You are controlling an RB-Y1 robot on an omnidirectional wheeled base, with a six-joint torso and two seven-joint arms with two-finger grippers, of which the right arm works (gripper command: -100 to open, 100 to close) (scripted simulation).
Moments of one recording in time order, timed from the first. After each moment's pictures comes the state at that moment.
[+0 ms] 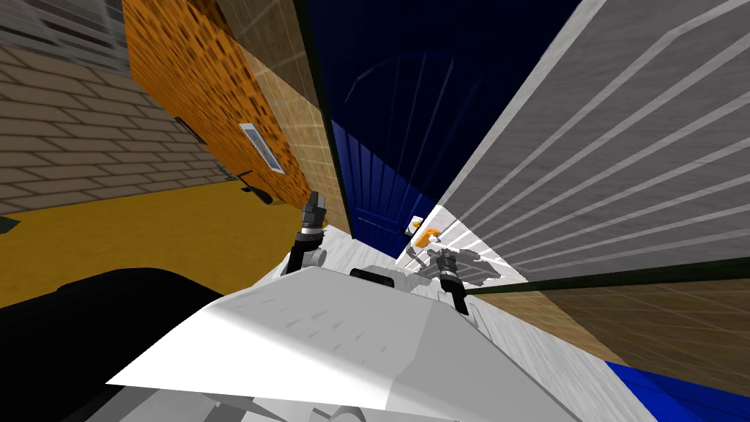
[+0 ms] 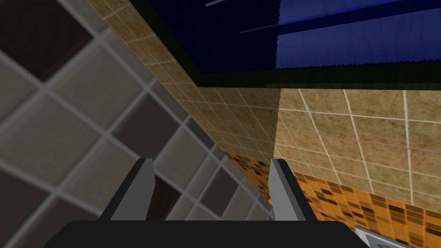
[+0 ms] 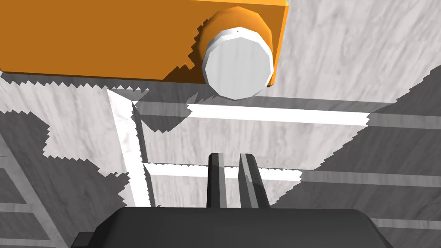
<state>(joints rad) 0.33 -0.21 -0.25 -1.47 0.17 -0.36 -0.43</state>
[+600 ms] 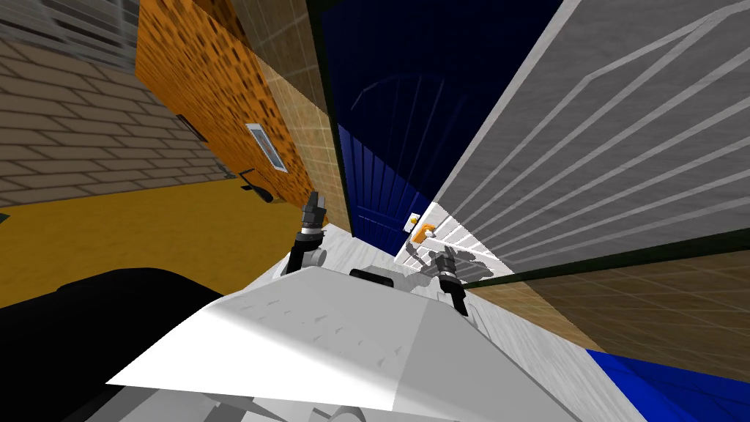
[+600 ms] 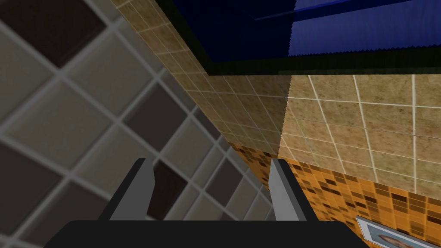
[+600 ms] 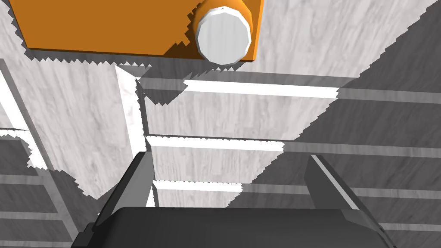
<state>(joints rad) 0.33 -0.21 -0.23 -1.46 0.17 -0.37 -0.44</state>
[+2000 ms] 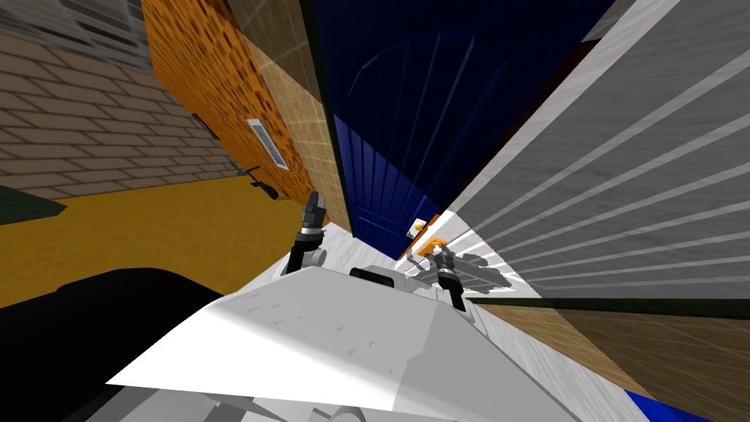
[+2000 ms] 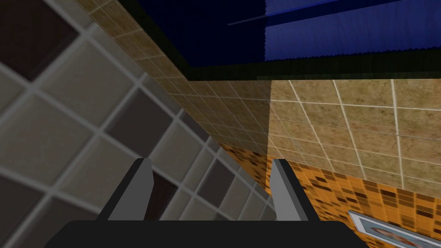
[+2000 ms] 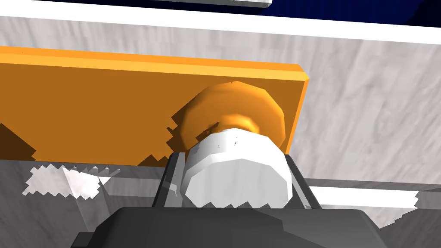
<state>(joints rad) 0.31 -0.22 -0.23 -1.45 0.17 -0.38 -0.43</state>
